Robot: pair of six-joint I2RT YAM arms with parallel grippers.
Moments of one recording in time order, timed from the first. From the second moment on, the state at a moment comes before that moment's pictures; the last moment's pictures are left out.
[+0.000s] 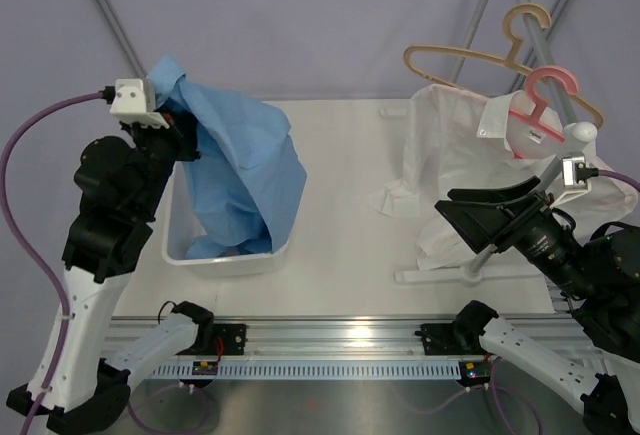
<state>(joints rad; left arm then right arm) -0.39 0.92 1.43 -0.46 -0.18 -0.15 0.74 0.54 1.30 -0.57 -0.03 0.73</state>
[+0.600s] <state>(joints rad) -0.08 1.05 1.12 -0.82 -0.16 -0.23 0.74 0.67 1.45 -0.74 0.06 0.59</state>
